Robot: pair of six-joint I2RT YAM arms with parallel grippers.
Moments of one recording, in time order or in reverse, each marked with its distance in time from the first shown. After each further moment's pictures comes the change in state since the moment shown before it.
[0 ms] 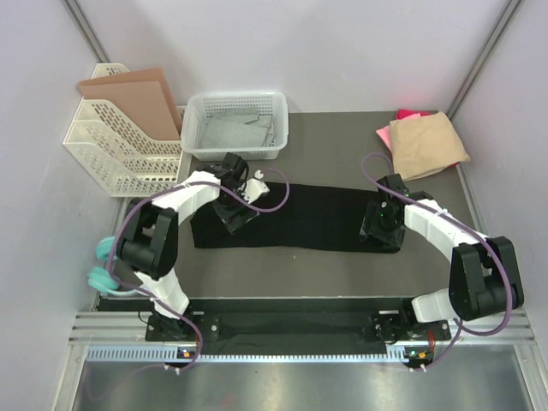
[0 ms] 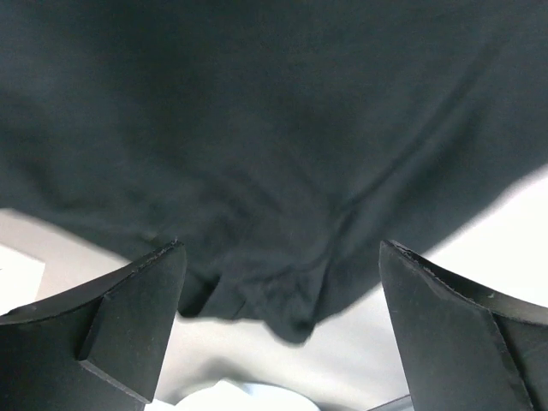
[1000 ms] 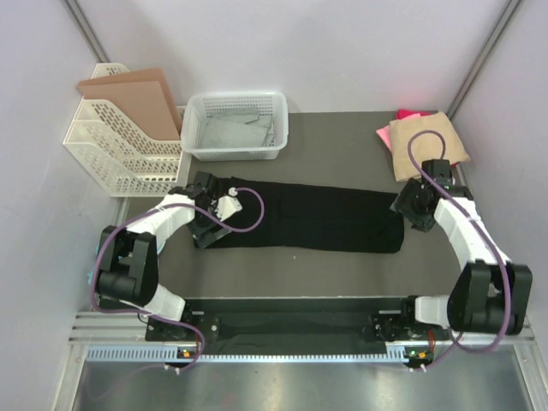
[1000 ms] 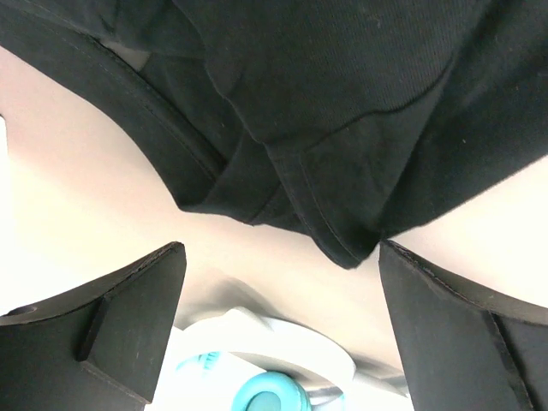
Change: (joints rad) left arm 0.149 -0.206 -0.329 0.120 -0.179 0.168; right arm -0.322 -0.025 0.103 0.004 0.020 -0.018
